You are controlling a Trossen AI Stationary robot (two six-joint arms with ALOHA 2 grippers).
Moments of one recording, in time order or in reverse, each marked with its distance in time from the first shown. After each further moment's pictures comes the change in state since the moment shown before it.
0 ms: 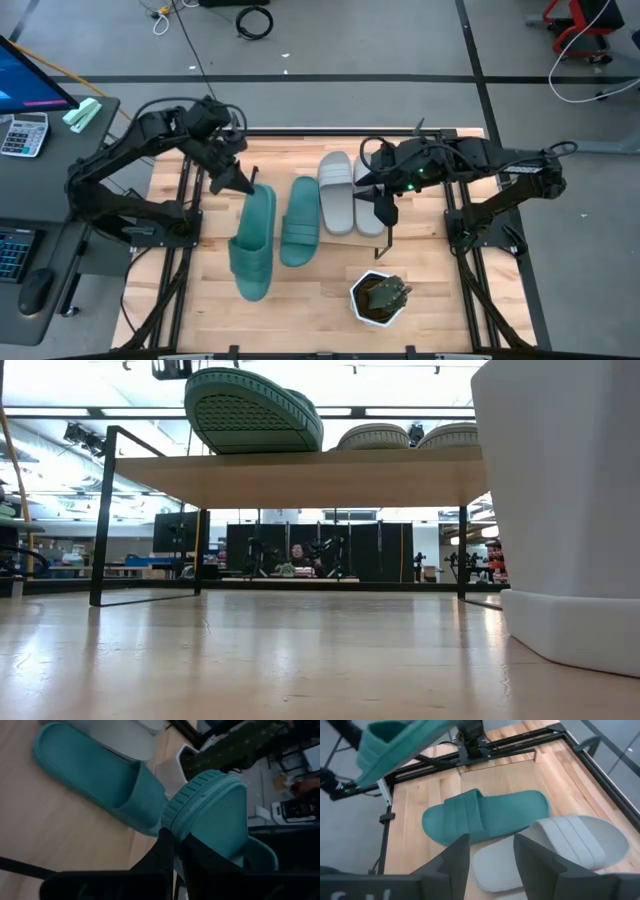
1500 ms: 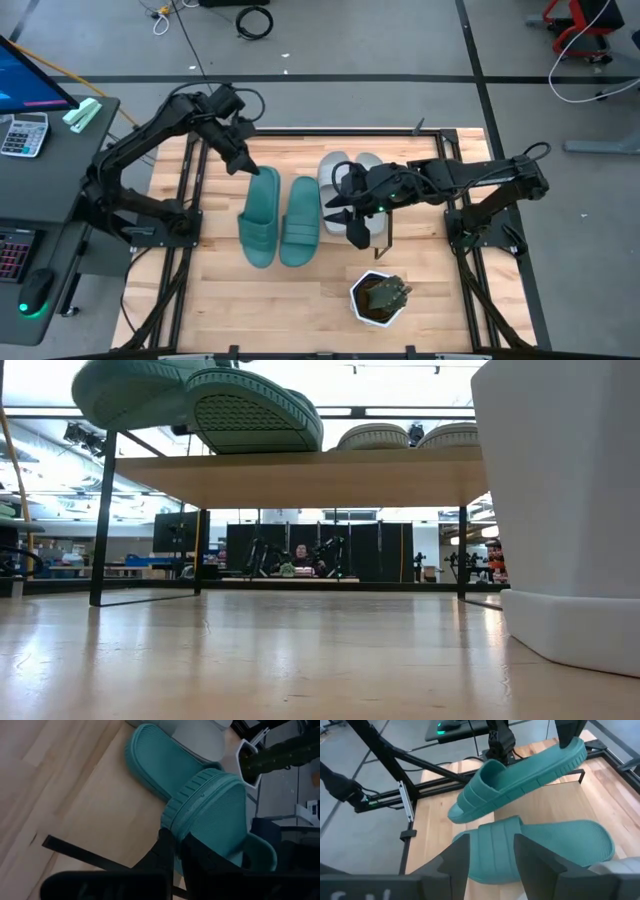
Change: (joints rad) left arm 0.255 0.161 -0.042 -0.104 -0.001 0.363; right arm 0.093 0.154 -0.001 0.254 0.007 0.019
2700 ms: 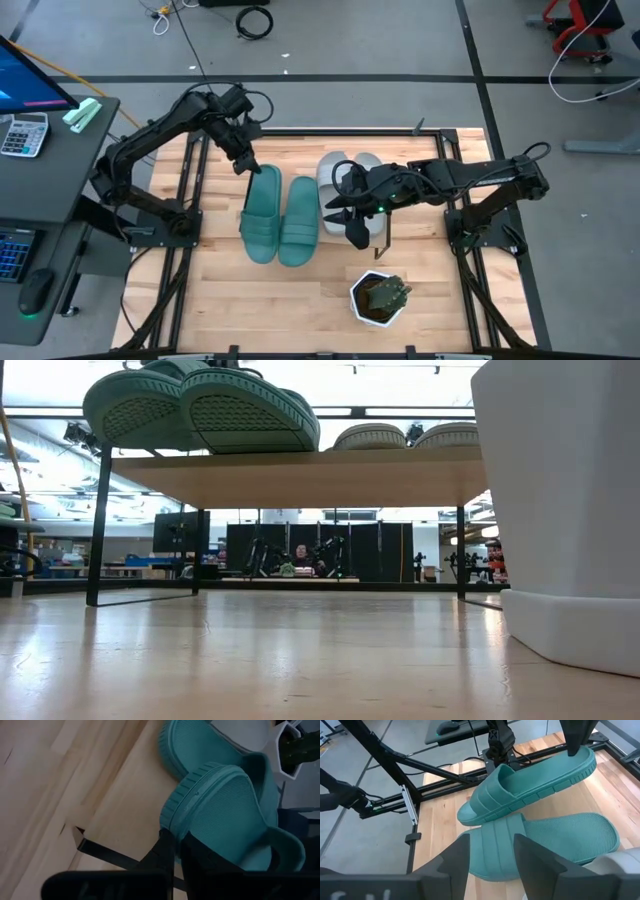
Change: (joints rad) left arm 0.012 0.083 0.000 -0.027 -0.106 0.079; right arm 0.003 -0.001 0.000 0.000 0.001 0.061
